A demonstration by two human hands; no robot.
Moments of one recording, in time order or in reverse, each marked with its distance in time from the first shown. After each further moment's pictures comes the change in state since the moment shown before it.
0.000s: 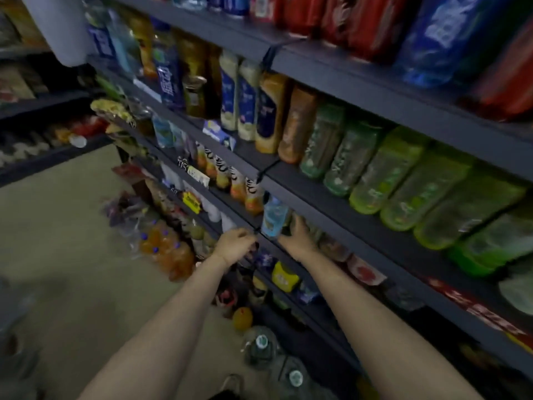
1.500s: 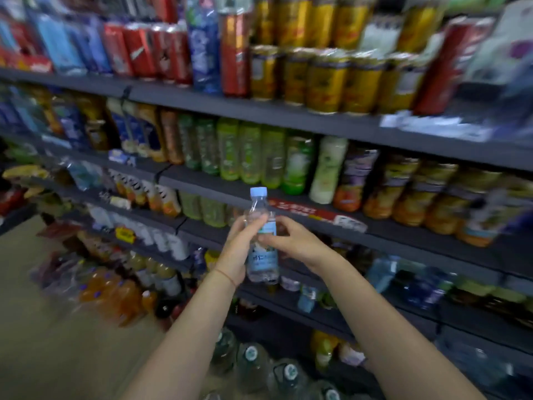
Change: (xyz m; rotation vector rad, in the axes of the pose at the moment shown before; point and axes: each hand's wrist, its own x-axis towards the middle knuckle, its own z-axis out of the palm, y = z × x) left_hand -0.293 0.081 0.220 -0.696 -0.289 0.338; right_hand -0.324 0.112 -0.183 0.410 0.006 -0.138
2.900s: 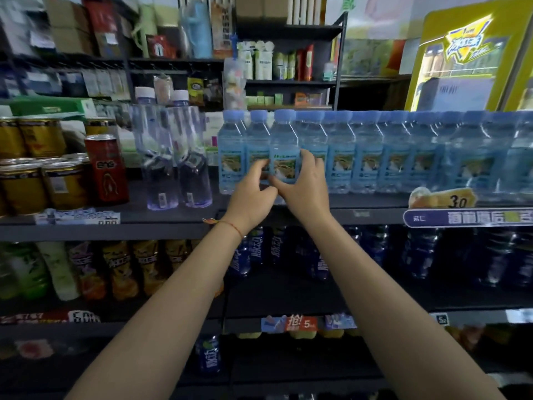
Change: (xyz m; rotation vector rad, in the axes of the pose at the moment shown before) left_hand -0.068 -0.014 0.601 0.729 -0.423 0.713; right_hand -0.287 -0.043 -0.507 -0.590 1.199 -0.367
